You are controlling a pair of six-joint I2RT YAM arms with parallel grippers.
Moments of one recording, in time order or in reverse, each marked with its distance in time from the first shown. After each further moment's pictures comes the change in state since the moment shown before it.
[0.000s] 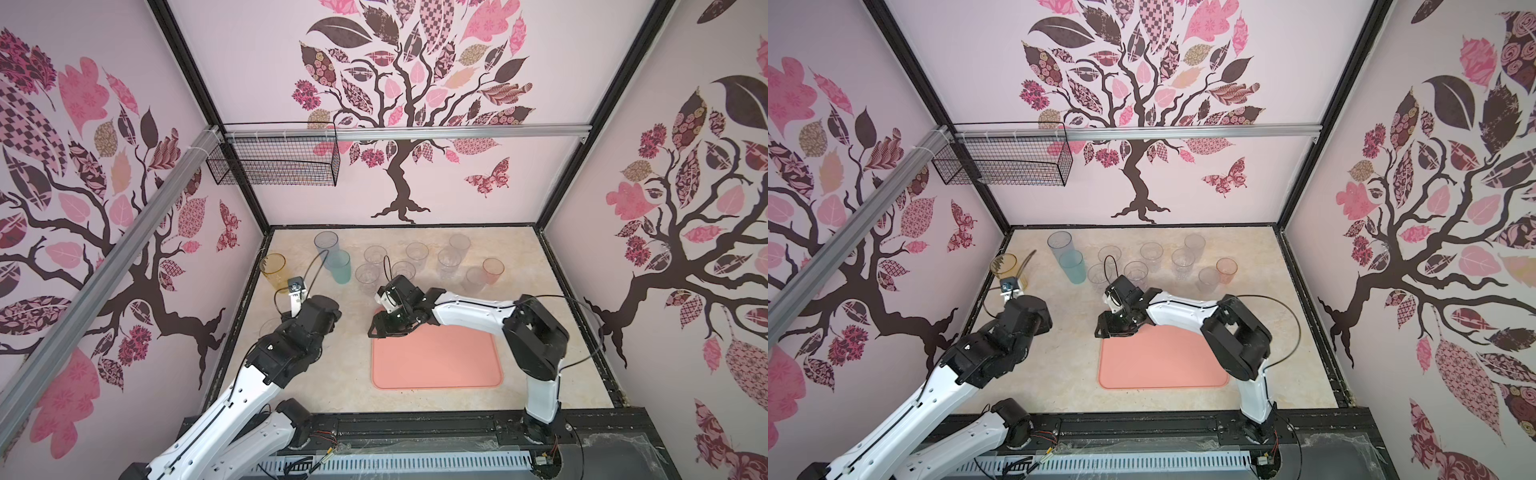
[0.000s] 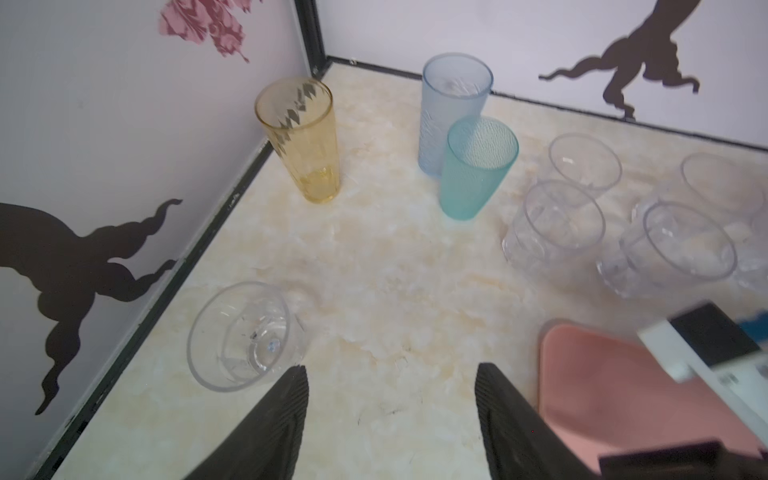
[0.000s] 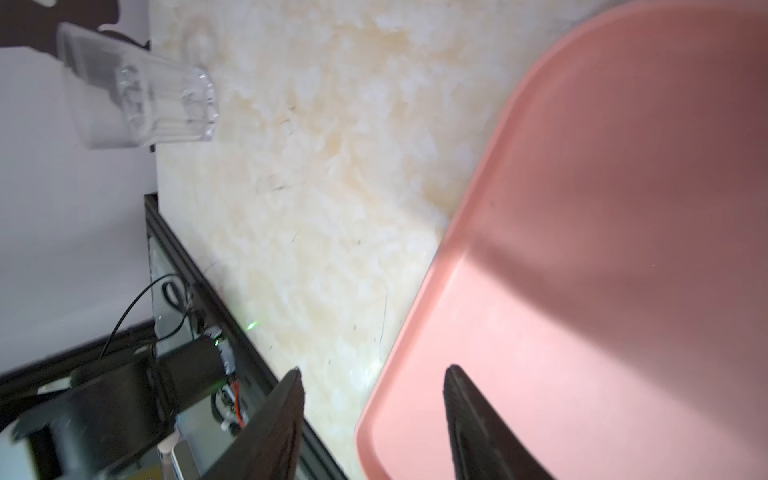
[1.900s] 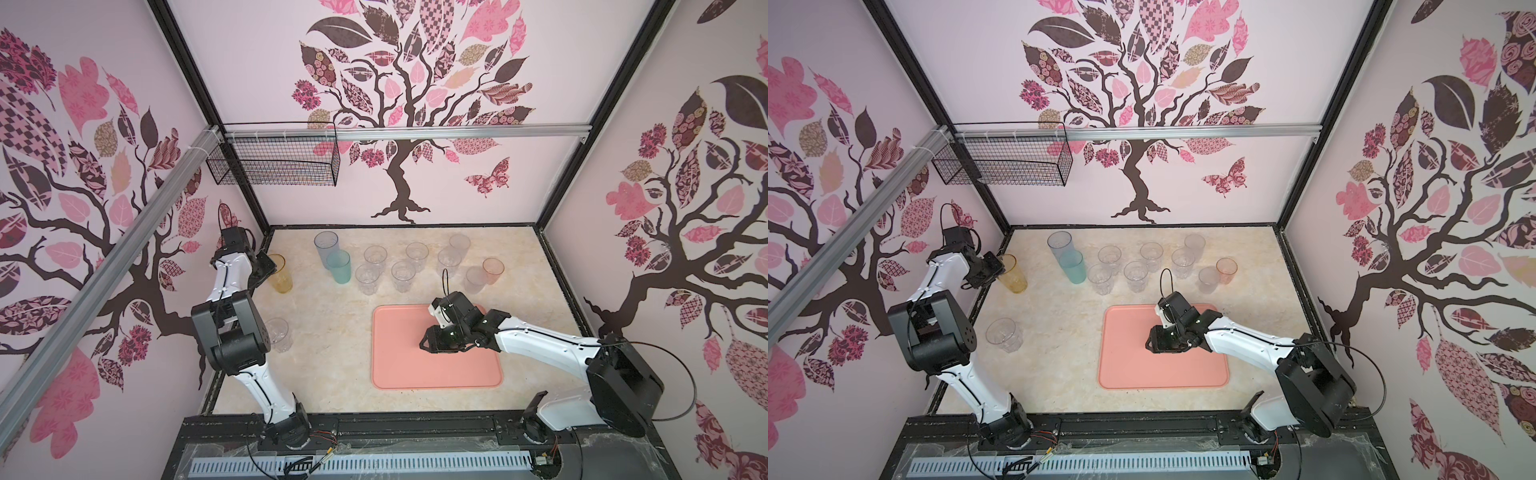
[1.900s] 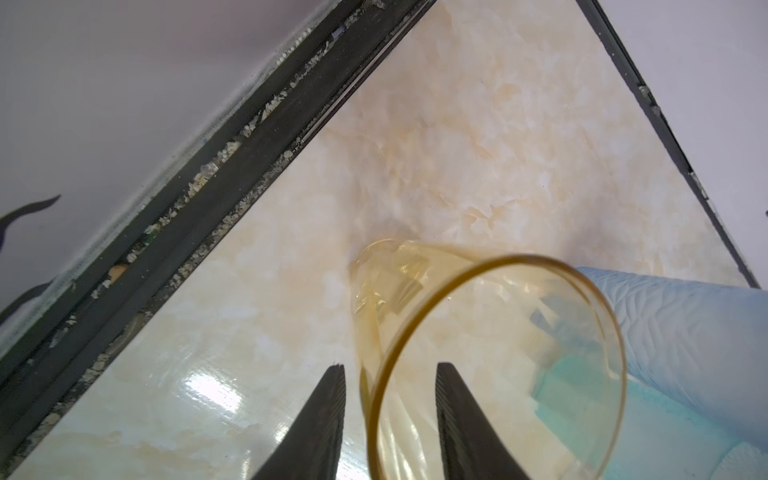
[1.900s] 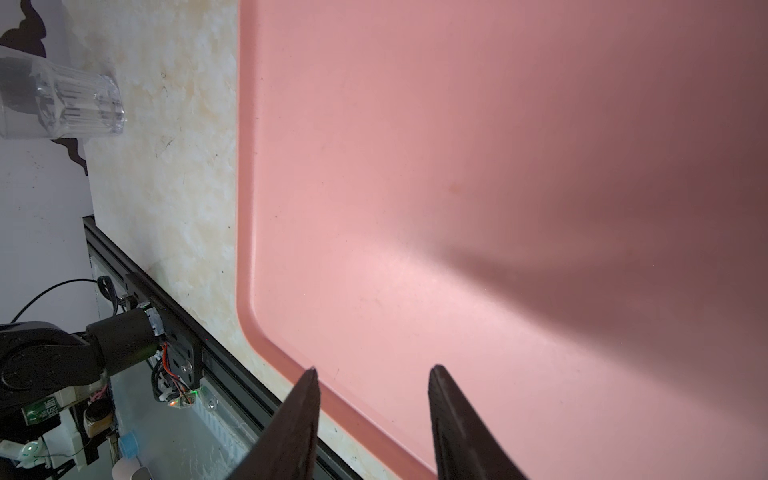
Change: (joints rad) left arm 0.961 1.047 0.623 0.118 0.805 0.180; right arm -0.128 -0.452 -0.512 -0.003 0.103 0.011
